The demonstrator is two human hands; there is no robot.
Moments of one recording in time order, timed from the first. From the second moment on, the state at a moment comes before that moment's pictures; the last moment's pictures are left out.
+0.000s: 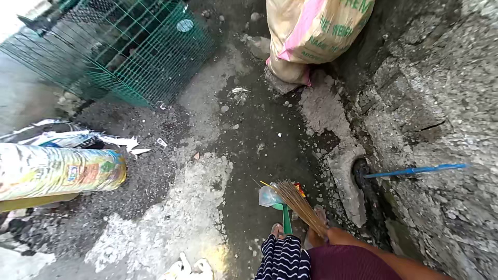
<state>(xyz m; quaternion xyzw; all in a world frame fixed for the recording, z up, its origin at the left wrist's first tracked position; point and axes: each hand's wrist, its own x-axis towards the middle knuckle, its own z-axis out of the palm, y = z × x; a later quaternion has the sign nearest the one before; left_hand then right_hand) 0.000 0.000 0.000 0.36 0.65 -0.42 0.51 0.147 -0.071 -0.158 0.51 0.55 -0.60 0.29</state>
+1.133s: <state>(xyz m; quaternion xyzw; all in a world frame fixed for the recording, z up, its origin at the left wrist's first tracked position) -0.214 0.579 0.292 0.37 0.57 0.22 0.70 0.010 0.489 0.168 0.60 0.70 -0.39 -0.05</state>
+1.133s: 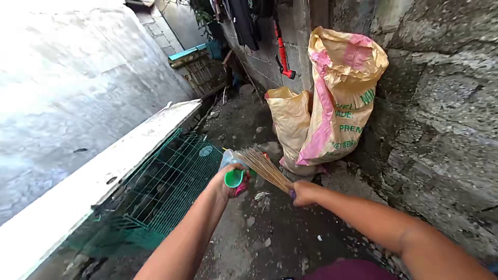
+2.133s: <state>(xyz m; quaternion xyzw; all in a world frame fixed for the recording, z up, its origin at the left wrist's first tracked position) -0.084 0.881 0.427 0.68 0.47 0.12 0.55 0.083 0.734 0.259 0.77 0.49 -0.27 -0.31</state>
